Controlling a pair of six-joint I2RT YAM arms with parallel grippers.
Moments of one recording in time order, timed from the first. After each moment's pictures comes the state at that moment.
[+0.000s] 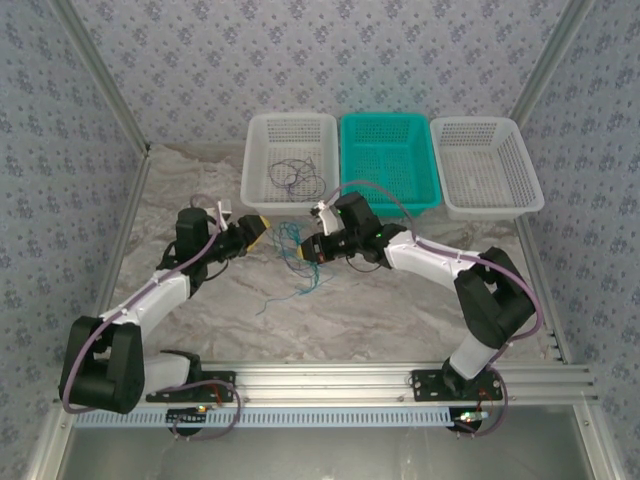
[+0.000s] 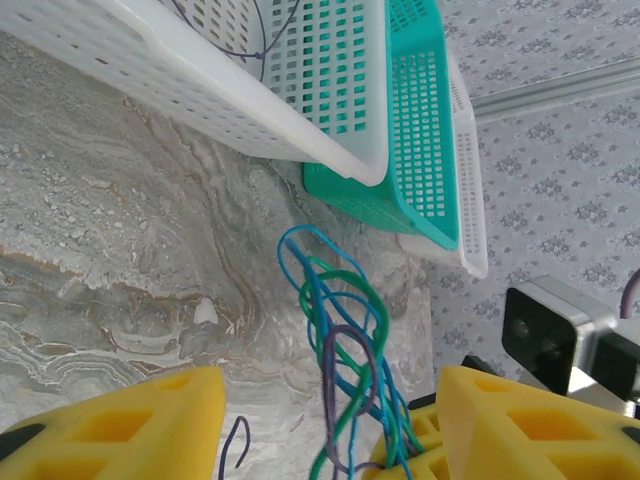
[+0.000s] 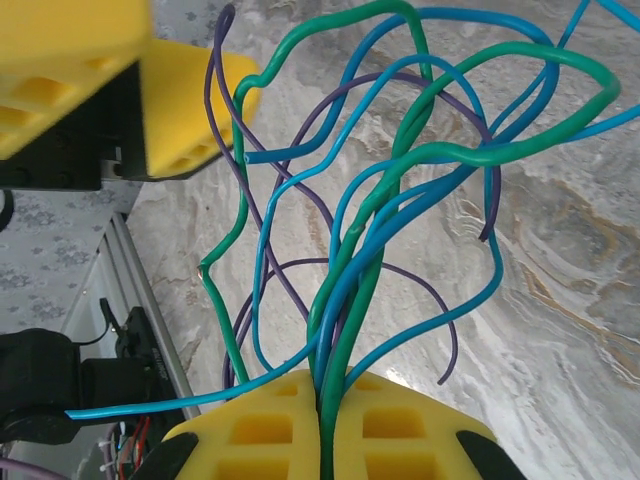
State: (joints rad) left arm -0.21 1.23 0.58 0.20 0.63 -0.97; right arm 0.69 1.65 1.06 -0.08 -0.59 0.46
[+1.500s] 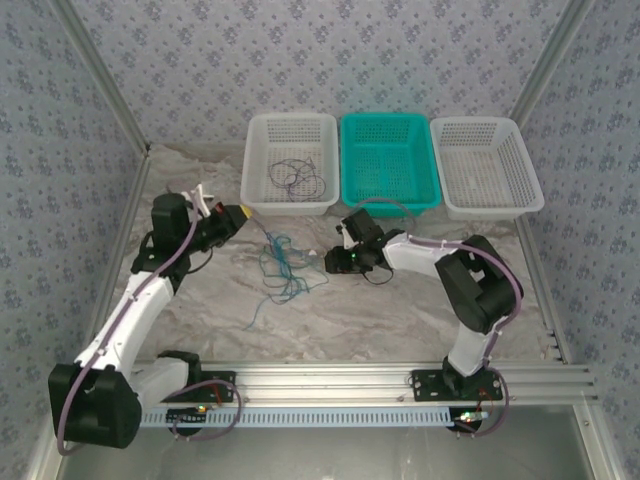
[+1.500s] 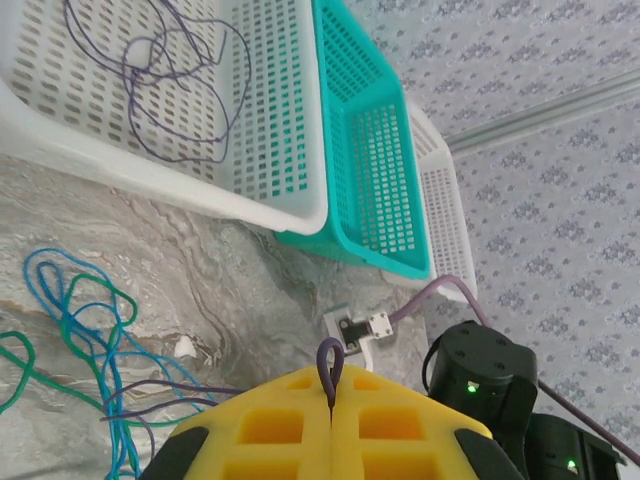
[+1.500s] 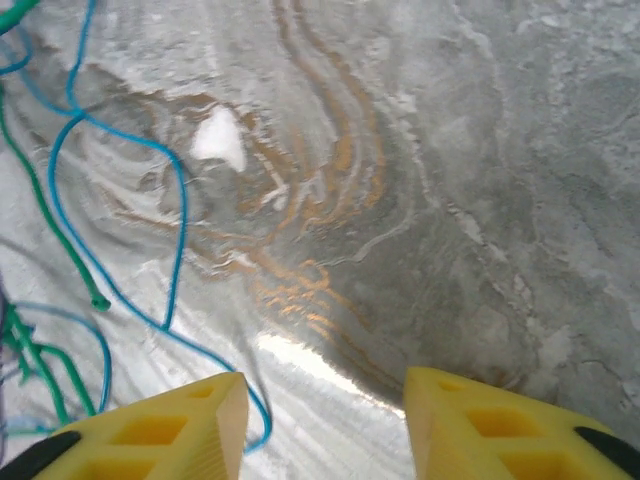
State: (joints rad) left arm -0.15 1.03 0.78 -0.14 0.58 -0.86; right arm 0.63 1.75 0.97 -0.24 -0.26 0.49
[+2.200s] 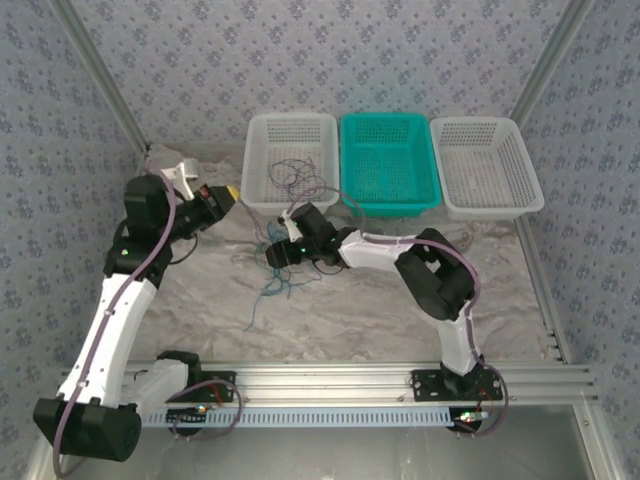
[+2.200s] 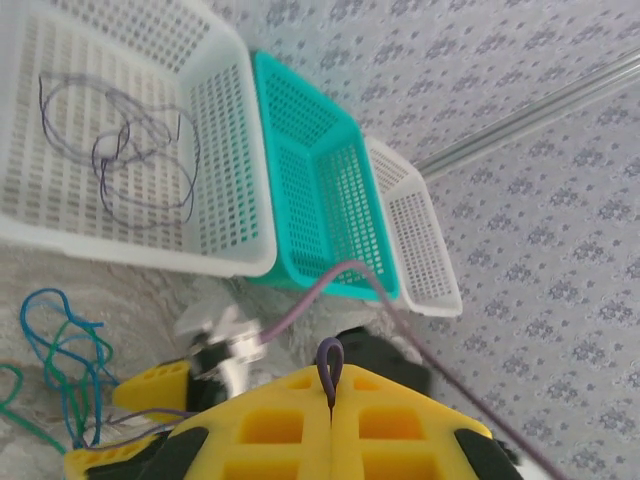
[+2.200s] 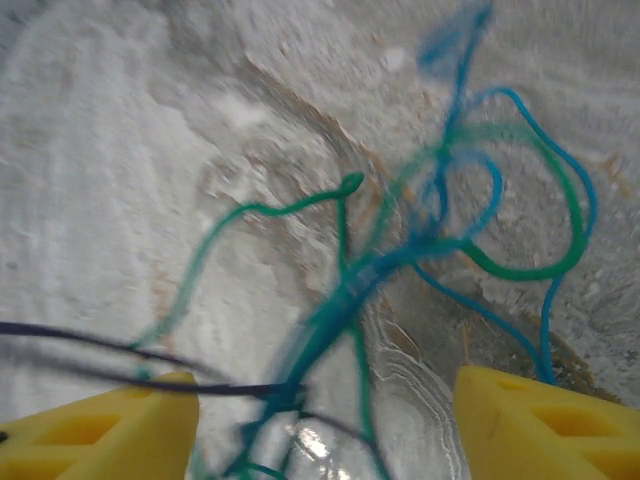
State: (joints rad) left arm -0.15 0.97 1.07 -0.41 0.53 -0.75; right arm 0.84 2.01 1.29 -0.03 -0.24 0.39
